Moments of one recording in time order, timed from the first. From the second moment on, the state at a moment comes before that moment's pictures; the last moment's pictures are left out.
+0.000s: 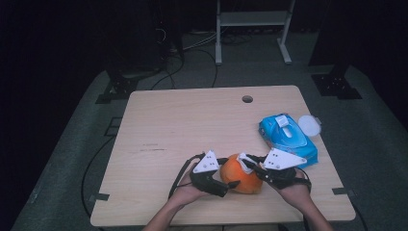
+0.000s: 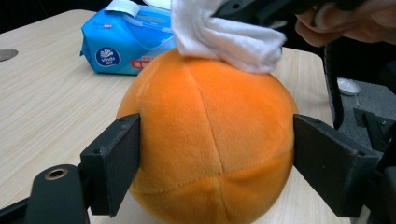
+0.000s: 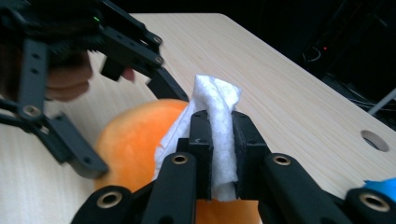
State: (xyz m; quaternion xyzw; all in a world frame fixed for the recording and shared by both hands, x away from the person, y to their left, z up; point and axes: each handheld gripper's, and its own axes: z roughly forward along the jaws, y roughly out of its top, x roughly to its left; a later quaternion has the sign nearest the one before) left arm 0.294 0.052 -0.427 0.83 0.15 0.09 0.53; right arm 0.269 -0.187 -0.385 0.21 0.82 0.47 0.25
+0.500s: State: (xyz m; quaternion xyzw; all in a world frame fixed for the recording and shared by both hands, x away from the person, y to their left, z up) left arm 0.293 0.053 -0.432 0.84 0.13 0.11 0.52; right arm 0.275 -0.190 -0.390 0.22 0.82 0.48 0.23
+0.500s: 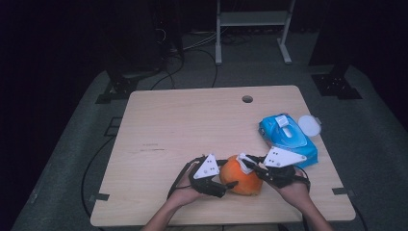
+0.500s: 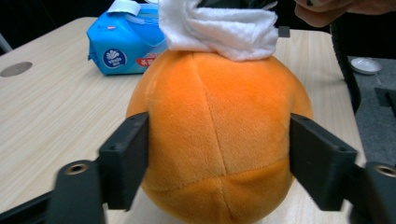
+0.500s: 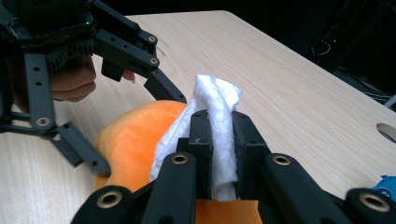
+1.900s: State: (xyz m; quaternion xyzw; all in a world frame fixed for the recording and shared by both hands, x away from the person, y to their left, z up) left arm 0.300 0.063 -0.430 0.85 0.15 0.09 0.50; right arm 0.268 -0.173 -0.403 0.21 0.83 0.49 0.19
